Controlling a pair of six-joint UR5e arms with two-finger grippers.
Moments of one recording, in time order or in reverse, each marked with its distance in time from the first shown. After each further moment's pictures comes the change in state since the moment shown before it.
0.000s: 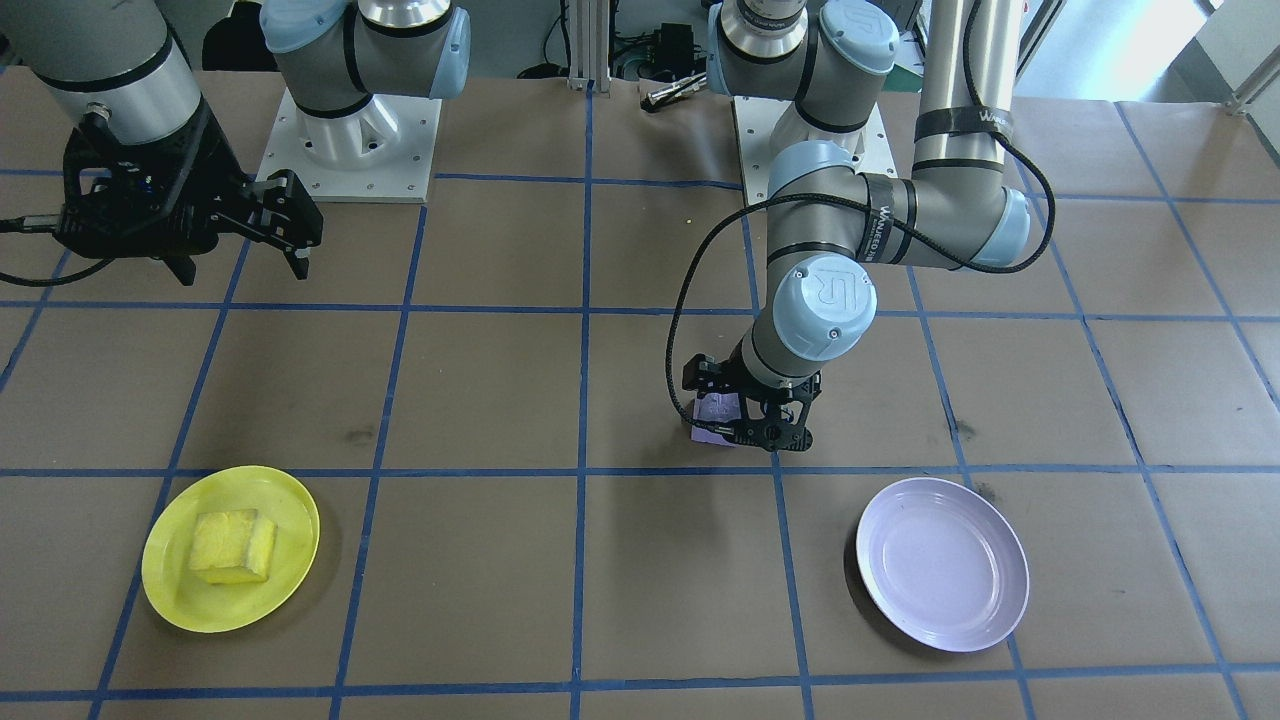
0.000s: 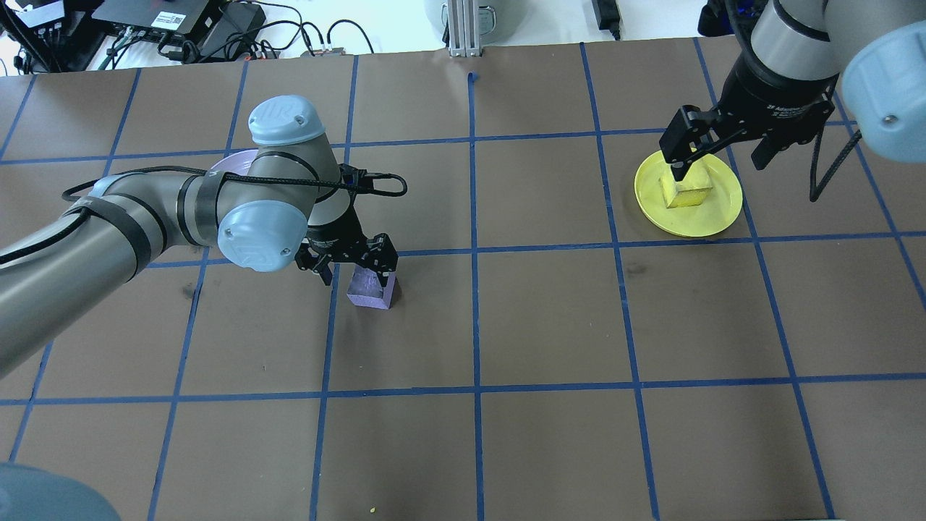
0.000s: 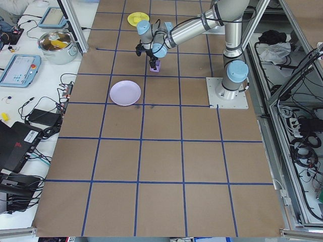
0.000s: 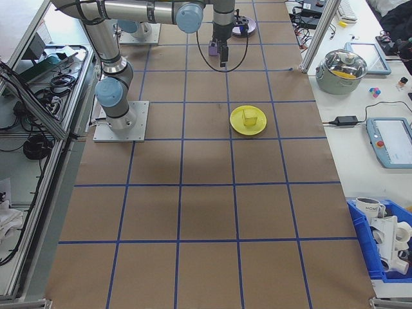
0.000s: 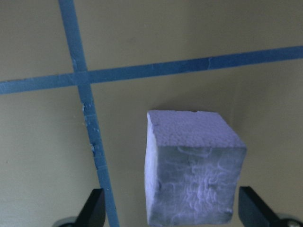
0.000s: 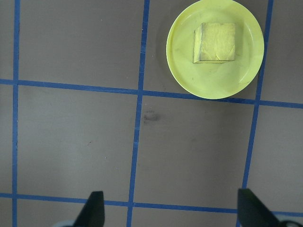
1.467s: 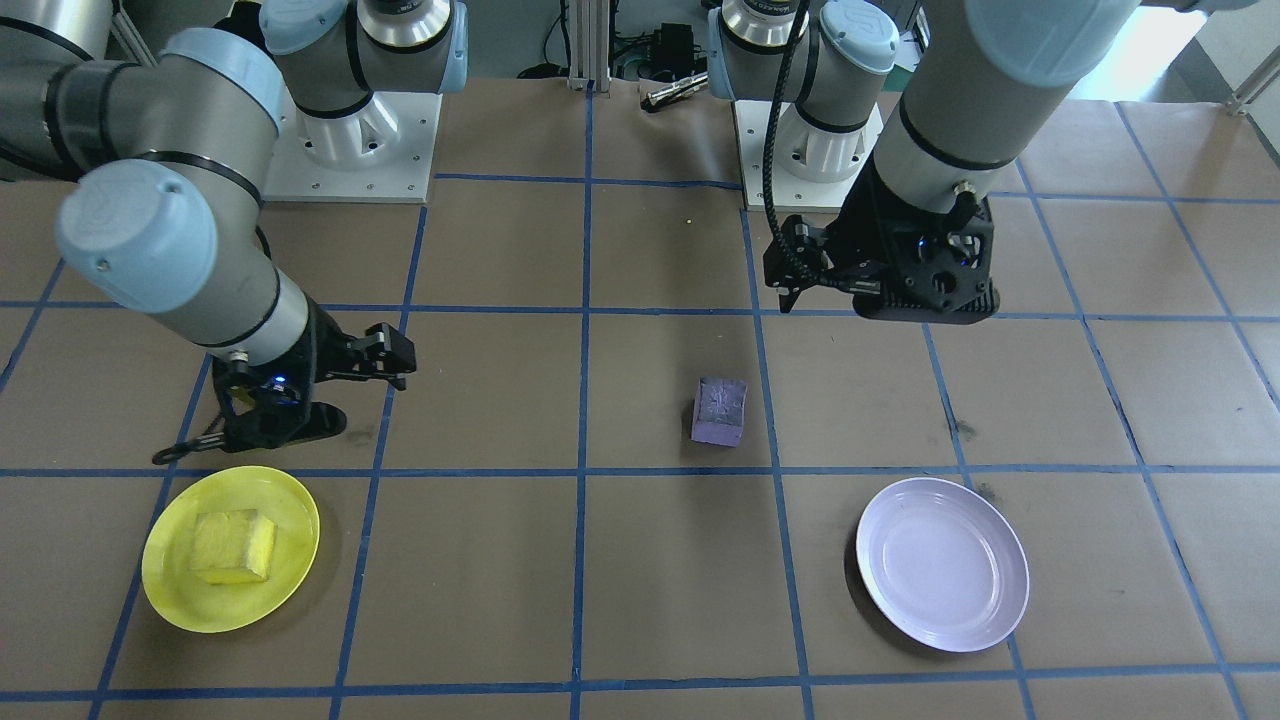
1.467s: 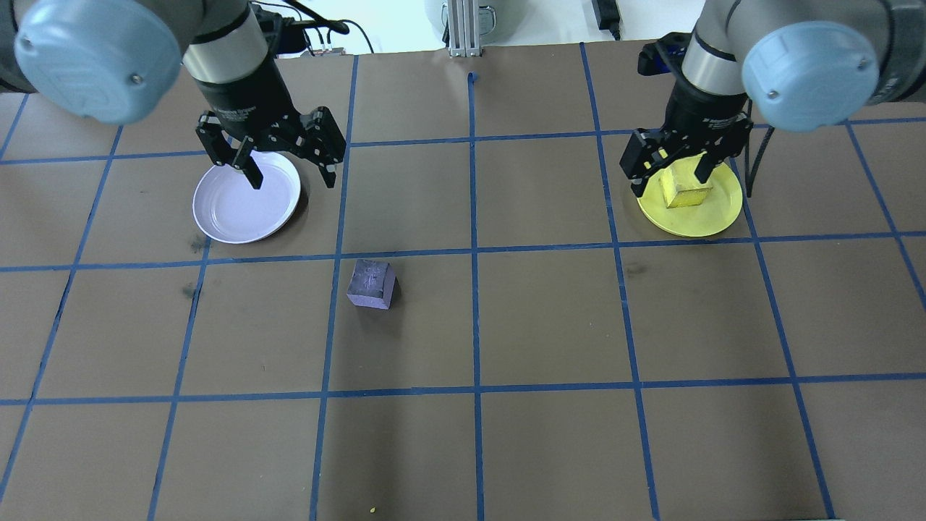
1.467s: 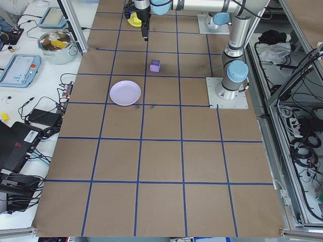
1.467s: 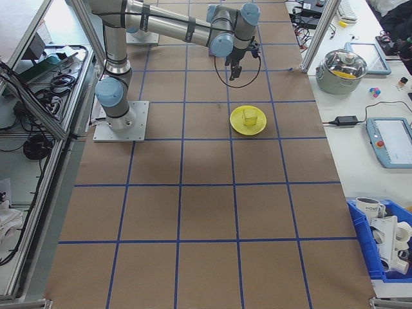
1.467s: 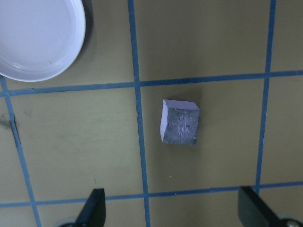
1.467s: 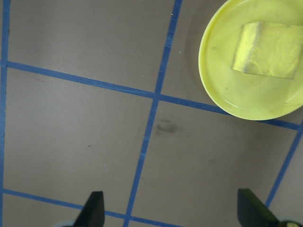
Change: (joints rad) left arm 0.029 0.168 0.390 -0.466 0.036 -0.022; right arm 0.019 0.217 -0.041 -0.017 0.033 -0.109
